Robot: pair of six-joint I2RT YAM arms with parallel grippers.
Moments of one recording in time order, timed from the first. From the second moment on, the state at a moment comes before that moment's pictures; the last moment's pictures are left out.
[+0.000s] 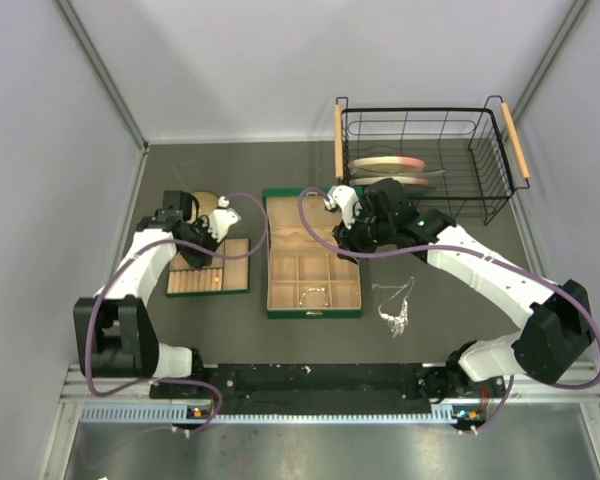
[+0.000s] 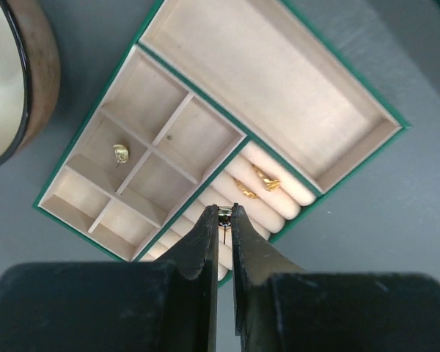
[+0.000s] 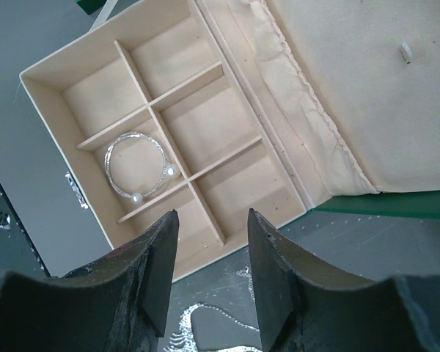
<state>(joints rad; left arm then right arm) -0.02 1.35 0.97 -0.78 0.27 0.77 0.66 1.37 1.14 -0.54 -0.32 -0.27</state>
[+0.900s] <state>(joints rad) 0.12 1.62 0.98 -0.59 0.18 0.79 0.65 1.37 1.13 -0.55 -0.33 -0.28</state>
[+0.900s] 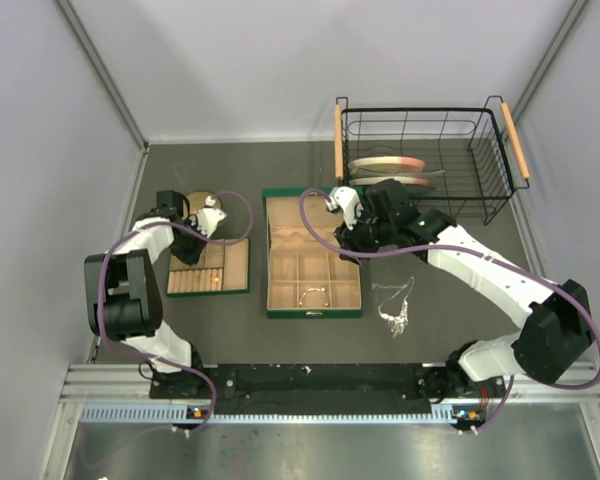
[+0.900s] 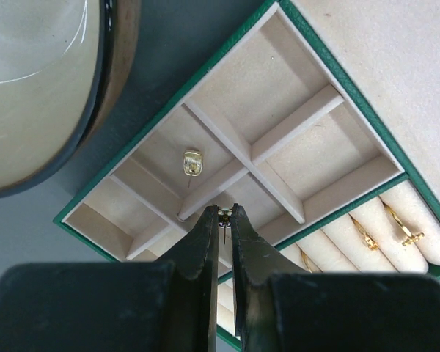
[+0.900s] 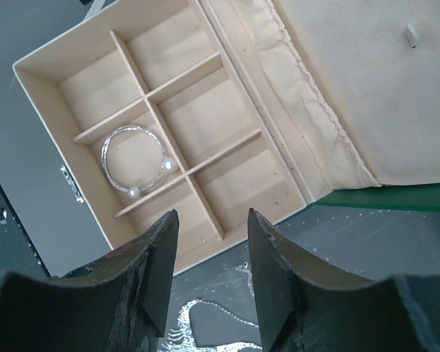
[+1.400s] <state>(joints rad) 0.12 1.63 0.98 -0.58 0.18 0.78 0.64 1.37 1.13 -0.55 -0.34 -0.28</state>
